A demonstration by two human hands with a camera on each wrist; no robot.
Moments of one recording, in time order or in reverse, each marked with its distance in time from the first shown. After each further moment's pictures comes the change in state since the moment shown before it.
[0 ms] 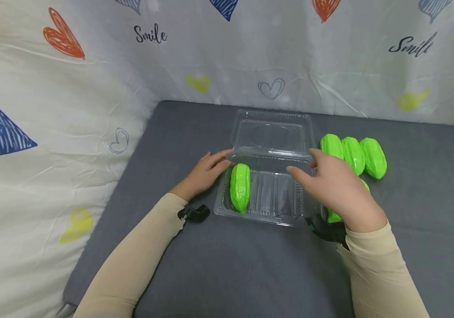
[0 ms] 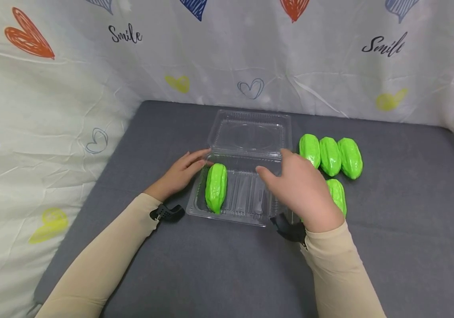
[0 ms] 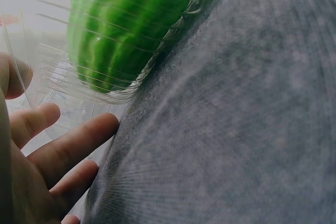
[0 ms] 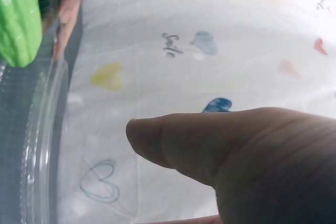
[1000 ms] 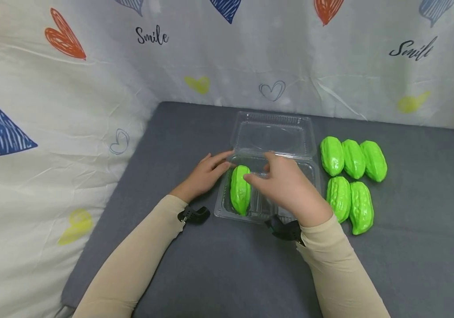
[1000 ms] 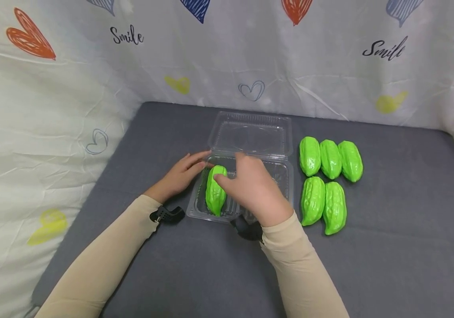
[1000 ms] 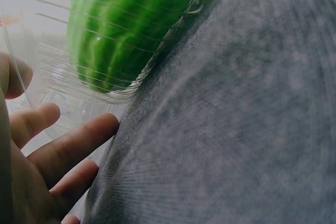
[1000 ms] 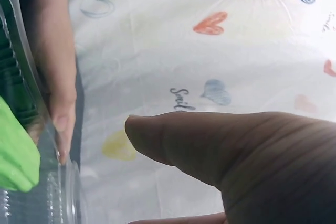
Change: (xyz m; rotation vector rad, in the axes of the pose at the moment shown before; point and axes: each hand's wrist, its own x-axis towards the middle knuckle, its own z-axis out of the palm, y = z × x) left_hand -0.001 0.000 -0.002 0.005 -0.020 -0.004; right_hand 0.024 -0.063 0.042 0.125 -0.051 -0.098
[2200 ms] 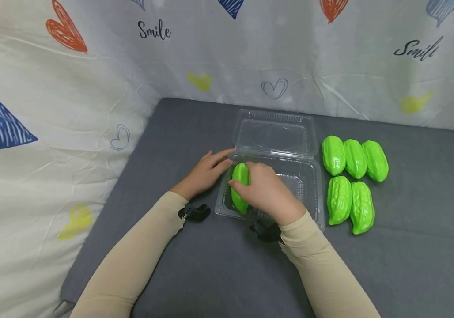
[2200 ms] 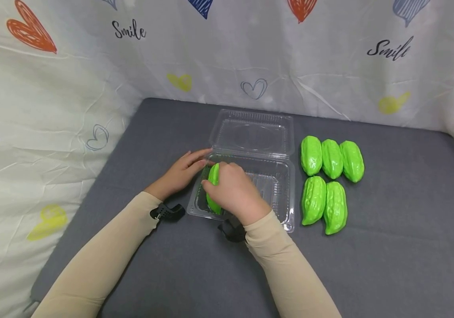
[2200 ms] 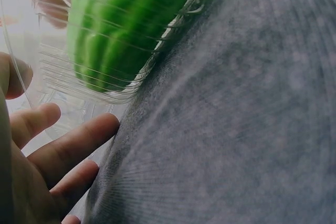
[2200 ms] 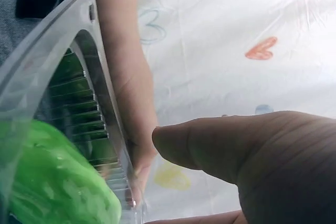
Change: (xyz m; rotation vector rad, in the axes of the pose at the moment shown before) left_hand 0.001 0.000 0.000 0.011 0.011 -0.001; right_hand 0.022 -0.002 0.046 -0.029 -0.025 -0.099
